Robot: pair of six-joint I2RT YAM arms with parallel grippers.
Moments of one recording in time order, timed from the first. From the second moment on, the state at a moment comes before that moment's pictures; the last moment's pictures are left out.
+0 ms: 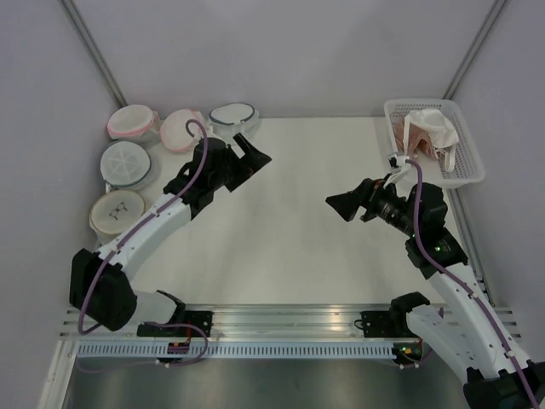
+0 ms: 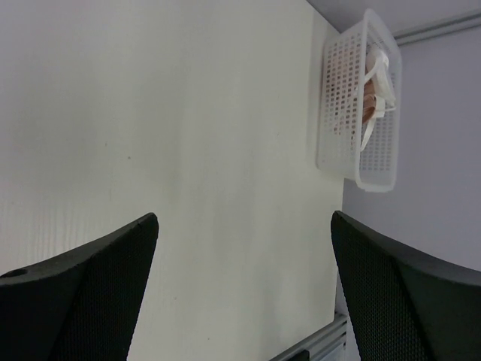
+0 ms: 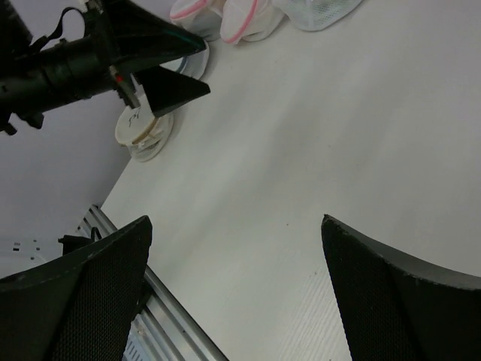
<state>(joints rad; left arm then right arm) -0.50 1.30 1.07 -0.21 0.01 -0.96 0.30 0.75 0.74 -0.14 -0.47 0.54</state>
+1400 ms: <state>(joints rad) -0.10 2.50 1.97 0.16 0.21 -1.47 0.30 0.65 0.59 -0.21 -0.42 0.53</state>
